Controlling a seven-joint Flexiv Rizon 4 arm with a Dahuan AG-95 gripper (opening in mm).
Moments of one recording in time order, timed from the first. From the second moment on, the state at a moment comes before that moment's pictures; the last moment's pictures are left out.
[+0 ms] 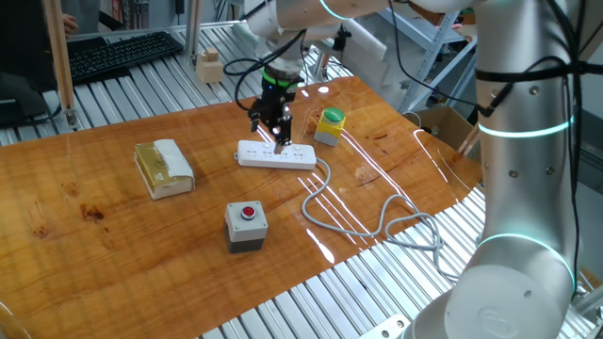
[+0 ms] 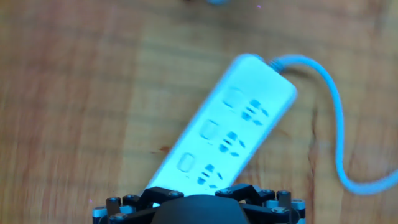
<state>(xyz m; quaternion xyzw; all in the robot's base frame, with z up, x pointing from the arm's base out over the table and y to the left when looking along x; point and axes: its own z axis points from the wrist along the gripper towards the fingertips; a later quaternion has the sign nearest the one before) 0.622 -0.063 0.053 -0.70 -0.71 0.00 0.05</state>
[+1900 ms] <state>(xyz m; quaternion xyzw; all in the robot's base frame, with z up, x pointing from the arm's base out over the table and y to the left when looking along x) 0.609 -0.027 0.023 -0.85 -0.52 -0.04 0.03</state>
